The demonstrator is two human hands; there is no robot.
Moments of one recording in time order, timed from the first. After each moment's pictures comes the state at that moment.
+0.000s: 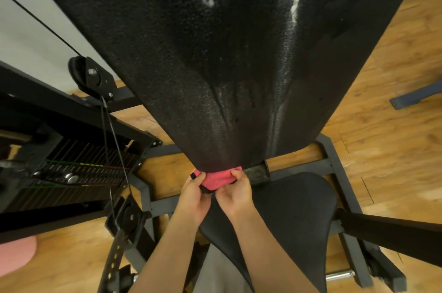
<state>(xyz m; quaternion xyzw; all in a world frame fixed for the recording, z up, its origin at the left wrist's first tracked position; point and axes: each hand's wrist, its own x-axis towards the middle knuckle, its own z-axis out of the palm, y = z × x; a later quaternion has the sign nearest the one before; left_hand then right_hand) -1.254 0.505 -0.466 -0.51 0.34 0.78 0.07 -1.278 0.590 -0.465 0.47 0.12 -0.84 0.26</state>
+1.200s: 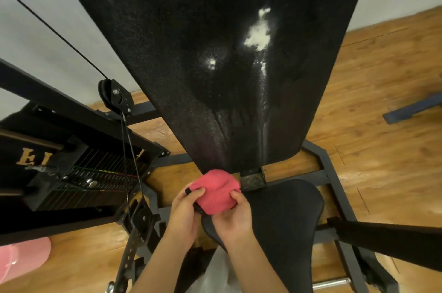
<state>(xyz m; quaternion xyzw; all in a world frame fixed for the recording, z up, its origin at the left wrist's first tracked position) -1.216 0.508 -0.363 -0.46 0.46 0.76 0.06 -1.233 0.604 -0.376 0.46 0.10 -0.84 0.28</state>
